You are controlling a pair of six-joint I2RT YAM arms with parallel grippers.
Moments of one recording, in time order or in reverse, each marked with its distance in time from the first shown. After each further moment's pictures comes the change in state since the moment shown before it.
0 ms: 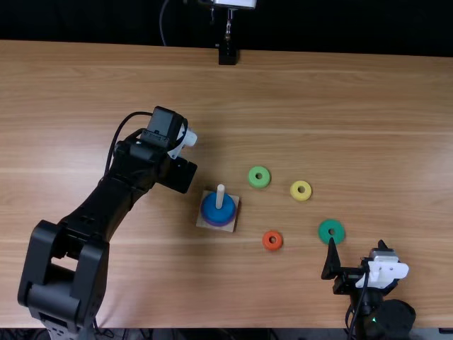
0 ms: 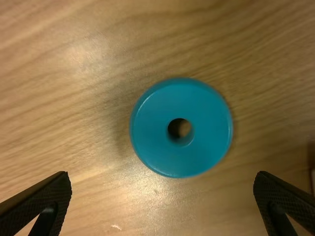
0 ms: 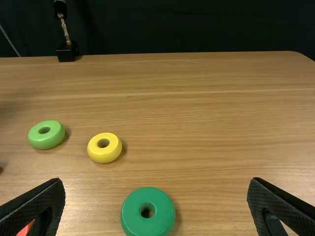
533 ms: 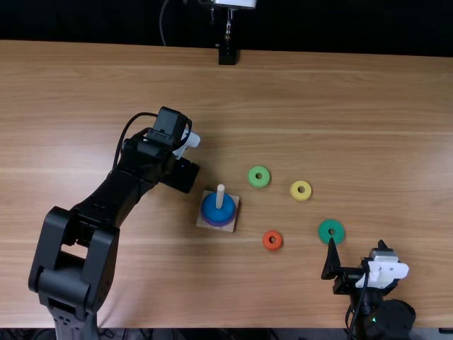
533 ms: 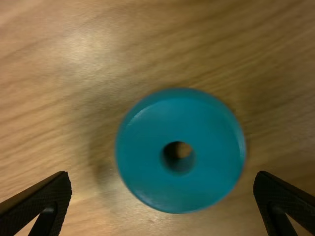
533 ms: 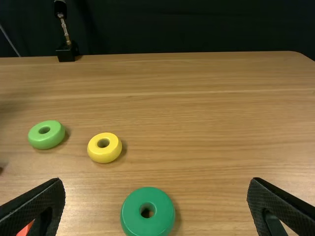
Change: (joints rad) left arm -0.008 0.085 0.043 0.012 0.002 0.001; right arm 0.000 0.000 0.000 0.000 0.000 0.000
